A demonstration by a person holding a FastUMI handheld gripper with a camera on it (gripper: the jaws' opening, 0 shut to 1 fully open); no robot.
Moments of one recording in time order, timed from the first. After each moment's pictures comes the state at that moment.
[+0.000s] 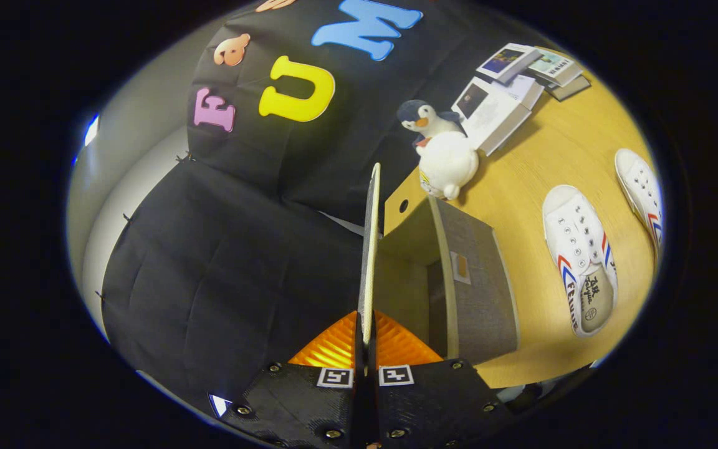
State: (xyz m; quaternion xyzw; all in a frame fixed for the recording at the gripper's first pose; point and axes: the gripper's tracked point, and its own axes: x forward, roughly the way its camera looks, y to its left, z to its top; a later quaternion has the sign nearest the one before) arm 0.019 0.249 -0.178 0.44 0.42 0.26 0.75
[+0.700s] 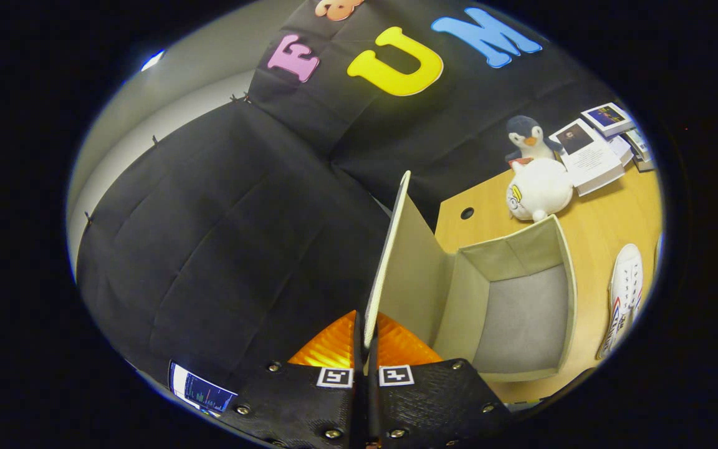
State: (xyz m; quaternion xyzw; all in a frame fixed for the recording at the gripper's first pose) arm 0.014 0.385 -0.115 0.33 0.39 0.35 0.79
